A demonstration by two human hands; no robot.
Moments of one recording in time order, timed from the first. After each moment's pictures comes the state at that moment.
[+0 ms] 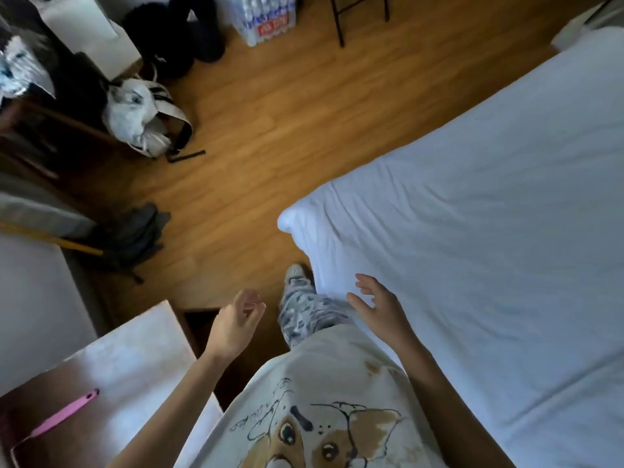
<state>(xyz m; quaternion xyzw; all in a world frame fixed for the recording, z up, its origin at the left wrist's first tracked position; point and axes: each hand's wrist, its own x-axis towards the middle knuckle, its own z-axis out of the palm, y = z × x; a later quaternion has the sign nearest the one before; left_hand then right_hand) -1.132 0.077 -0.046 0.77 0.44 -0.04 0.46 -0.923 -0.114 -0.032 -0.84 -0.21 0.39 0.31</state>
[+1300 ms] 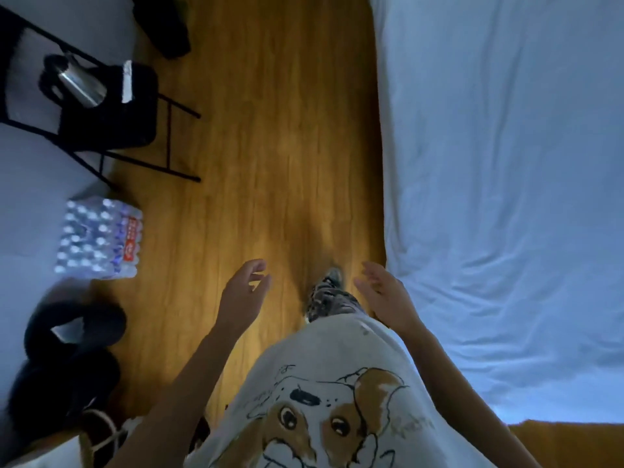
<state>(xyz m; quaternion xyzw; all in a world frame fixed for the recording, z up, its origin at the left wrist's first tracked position) -0.377 0.599 -0.012 0.87 0.10 -0.23 0.44 -0.443 0.336 -0.026 -0.83 0.22 0.21 0.47</state>
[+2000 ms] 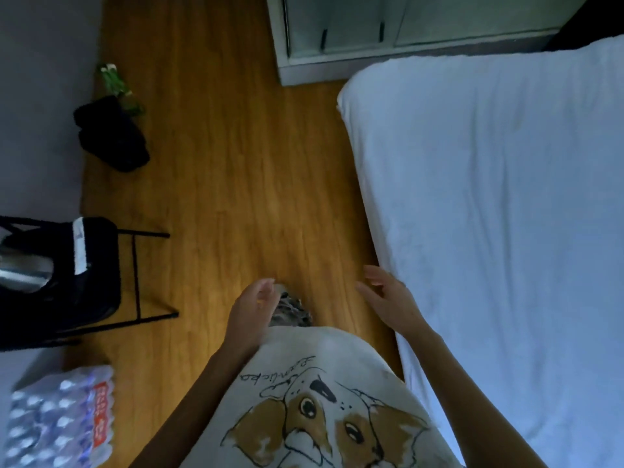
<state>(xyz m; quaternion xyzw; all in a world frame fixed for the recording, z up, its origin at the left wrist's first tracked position) 0.152 0.488 -0.023 0.86 0.00 -0.27 0.44 0.073 0.238 -0.003 -0.84 0.27 0.16 0.44</state>
